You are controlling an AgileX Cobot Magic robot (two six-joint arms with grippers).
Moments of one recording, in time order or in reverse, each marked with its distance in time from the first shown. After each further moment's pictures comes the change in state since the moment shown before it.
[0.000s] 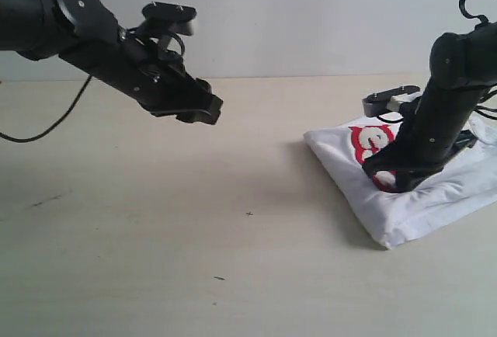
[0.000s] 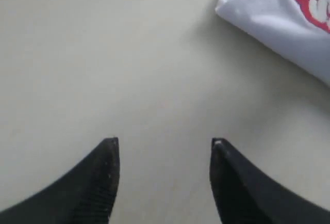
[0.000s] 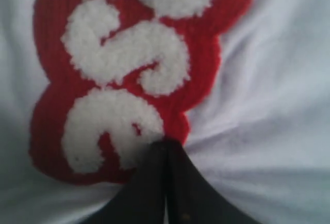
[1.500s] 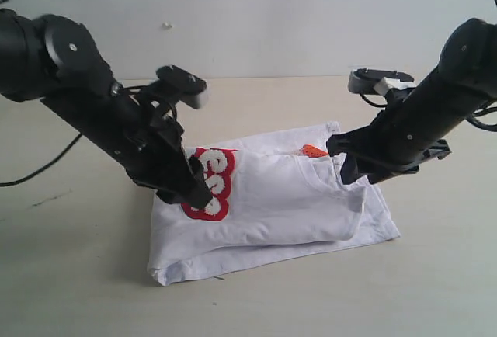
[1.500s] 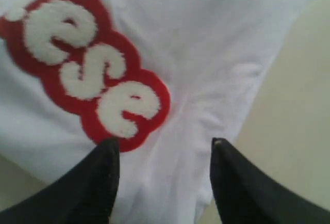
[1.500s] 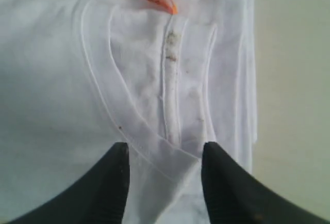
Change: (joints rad) left arm -0.067 -0.088 0.214 0.033 0.142 0.141; right arm 0.070 -0.195 0.188 0.417 -0.161 -0.096
